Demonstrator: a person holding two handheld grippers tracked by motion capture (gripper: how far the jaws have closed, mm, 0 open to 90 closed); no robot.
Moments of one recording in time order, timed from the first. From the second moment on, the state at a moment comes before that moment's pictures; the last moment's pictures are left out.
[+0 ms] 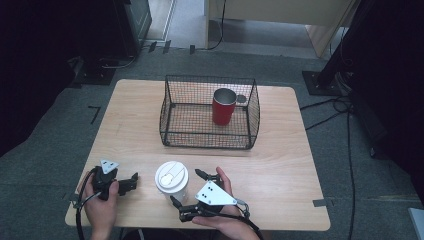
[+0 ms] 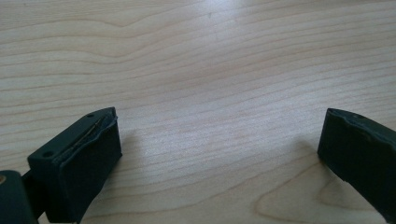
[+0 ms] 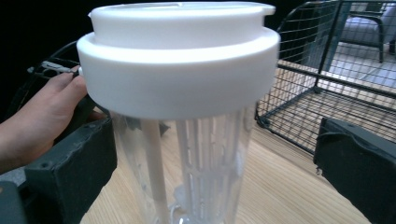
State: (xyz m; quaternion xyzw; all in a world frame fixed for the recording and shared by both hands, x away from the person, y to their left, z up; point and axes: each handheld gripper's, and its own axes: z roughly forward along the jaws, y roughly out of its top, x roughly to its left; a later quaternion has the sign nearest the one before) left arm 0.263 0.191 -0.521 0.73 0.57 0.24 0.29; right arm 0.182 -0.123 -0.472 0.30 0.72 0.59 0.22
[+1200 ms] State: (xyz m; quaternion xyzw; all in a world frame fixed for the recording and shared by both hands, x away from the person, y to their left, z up) left arm 0.263 0.192 -0.521 0.73 0.57 0.24 0.29; right arm 0.198 -0.085 -0.470 0.29 0.72 0.60 0.22
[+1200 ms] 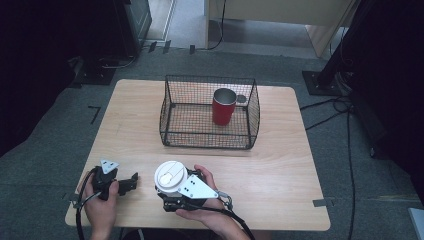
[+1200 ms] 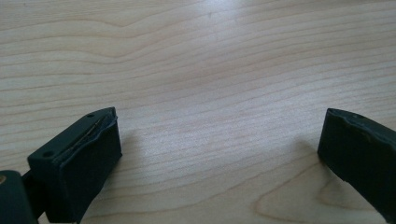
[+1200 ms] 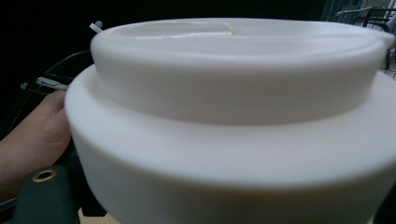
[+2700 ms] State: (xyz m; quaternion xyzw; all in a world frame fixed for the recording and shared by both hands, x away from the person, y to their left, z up) left arm 0.263 0.191 -0.521 0.73 0.57 0.24 0.29; right arm 0.212 -0.087 -0.434 0.30 0.67 0.62 0.28
